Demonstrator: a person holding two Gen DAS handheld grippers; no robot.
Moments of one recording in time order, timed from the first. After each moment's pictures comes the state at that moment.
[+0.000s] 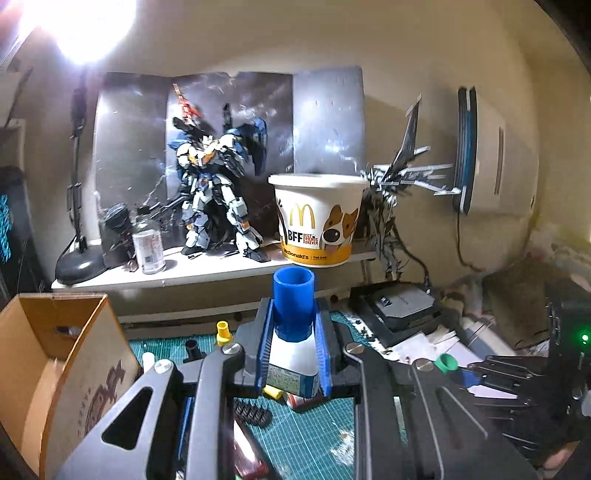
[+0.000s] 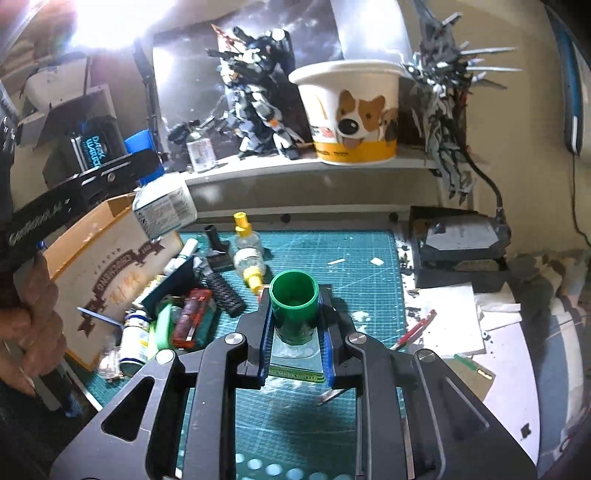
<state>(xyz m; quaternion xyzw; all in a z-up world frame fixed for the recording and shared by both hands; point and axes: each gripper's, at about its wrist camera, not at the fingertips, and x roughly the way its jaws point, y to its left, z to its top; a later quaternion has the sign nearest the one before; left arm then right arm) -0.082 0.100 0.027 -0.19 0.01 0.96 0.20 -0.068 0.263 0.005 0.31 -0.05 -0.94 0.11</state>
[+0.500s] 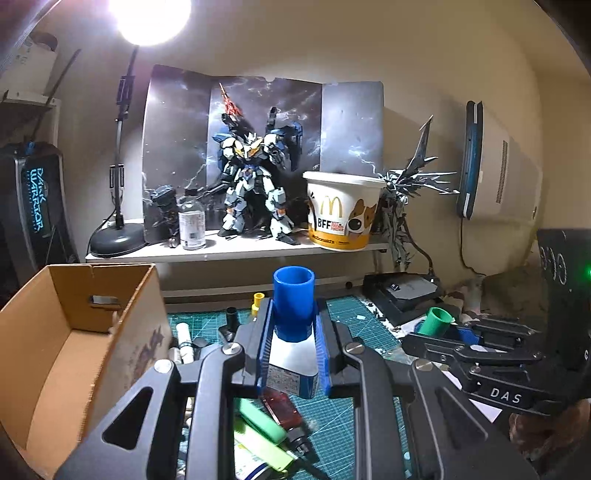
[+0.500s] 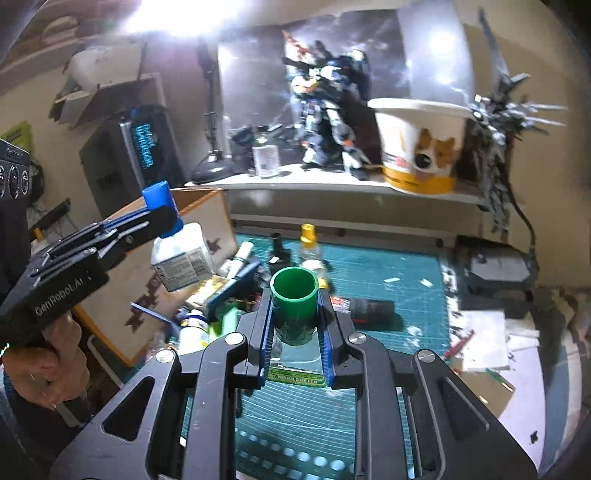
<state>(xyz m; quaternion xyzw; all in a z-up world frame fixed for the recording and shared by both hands) -0.043 0.036 0.022 -0.19 0.00 0.96 0.19 -0.052 0.191 0.034 0.30 0.00 -0.94 0.17</state>
